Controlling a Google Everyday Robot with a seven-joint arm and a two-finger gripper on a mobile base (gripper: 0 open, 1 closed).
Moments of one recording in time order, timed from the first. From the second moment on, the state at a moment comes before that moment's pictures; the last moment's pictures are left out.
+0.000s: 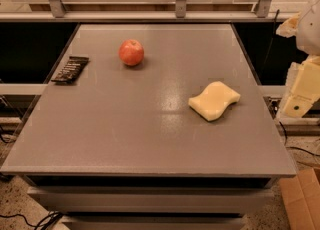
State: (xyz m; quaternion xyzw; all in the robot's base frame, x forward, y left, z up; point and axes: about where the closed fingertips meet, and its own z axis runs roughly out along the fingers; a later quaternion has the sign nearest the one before) arm 0.438 -0.216 0.978 -0.60 0.78 -0.04 0.16
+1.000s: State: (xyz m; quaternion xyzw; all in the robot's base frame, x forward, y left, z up) arm 0.438 -0.185 0.966 -0.66 0.73 0.03 0.16
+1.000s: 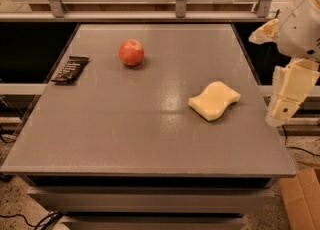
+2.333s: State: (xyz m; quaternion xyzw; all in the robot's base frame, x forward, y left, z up) arm 0.465 -0.145 0.940 -0.78 0.59 -0.01 0.21
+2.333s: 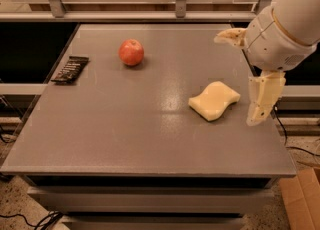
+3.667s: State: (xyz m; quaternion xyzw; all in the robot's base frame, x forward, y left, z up) arm 0.529 -0.107 0.890 -0.88 0.42 -0.09 0.18
